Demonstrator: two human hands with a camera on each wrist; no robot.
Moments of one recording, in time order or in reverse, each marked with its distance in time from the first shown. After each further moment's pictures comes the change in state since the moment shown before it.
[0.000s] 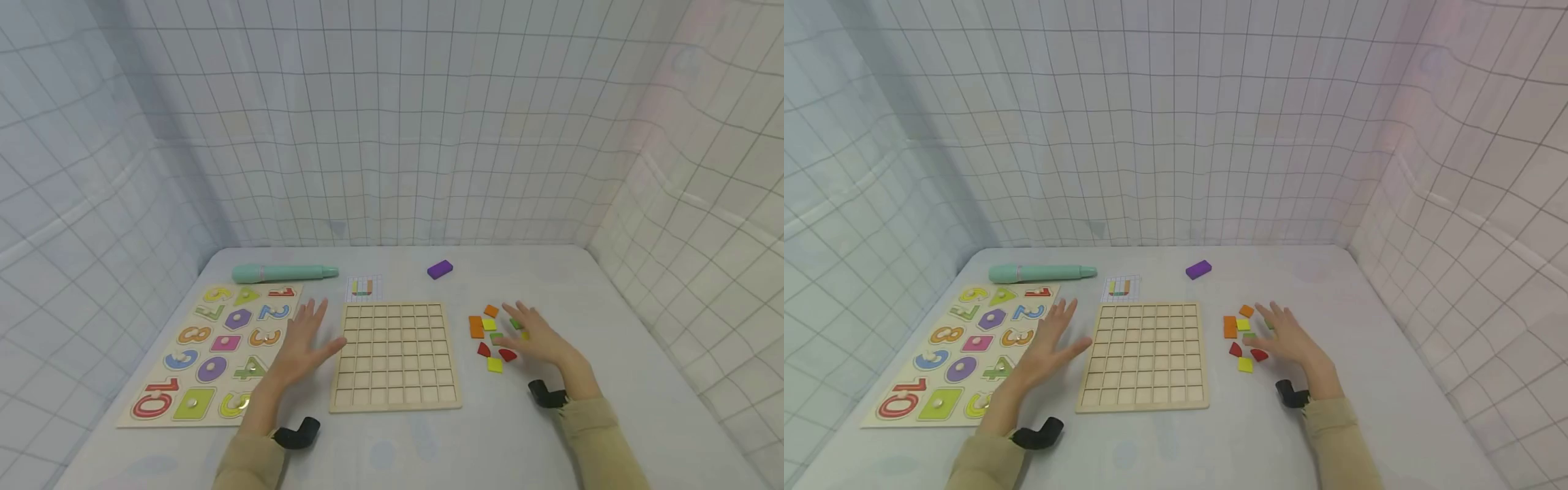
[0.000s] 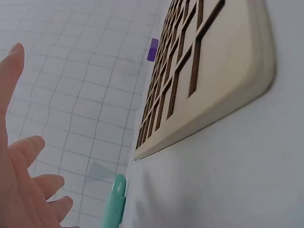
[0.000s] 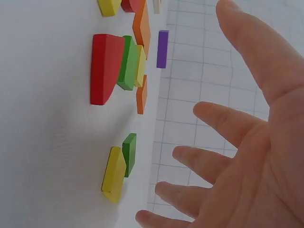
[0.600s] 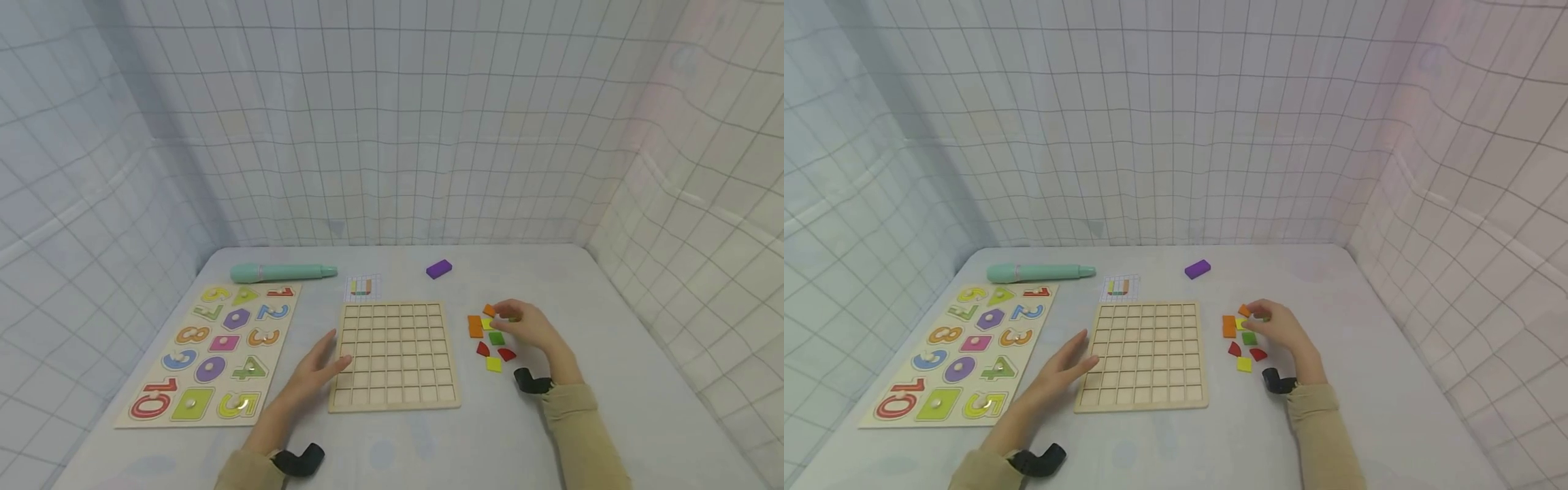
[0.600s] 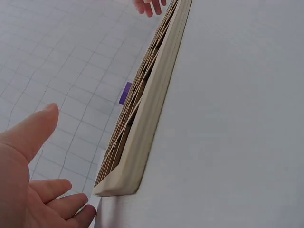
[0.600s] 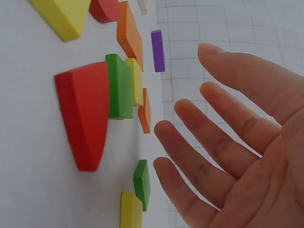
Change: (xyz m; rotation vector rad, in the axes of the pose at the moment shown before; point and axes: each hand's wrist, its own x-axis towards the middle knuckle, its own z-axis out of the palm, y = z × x) left_hand -0.020 -0.002 0.038 -0.426 -0.111 -0.300; right_hand 0.027 0.000 0.004 0.218 0.058 0.099
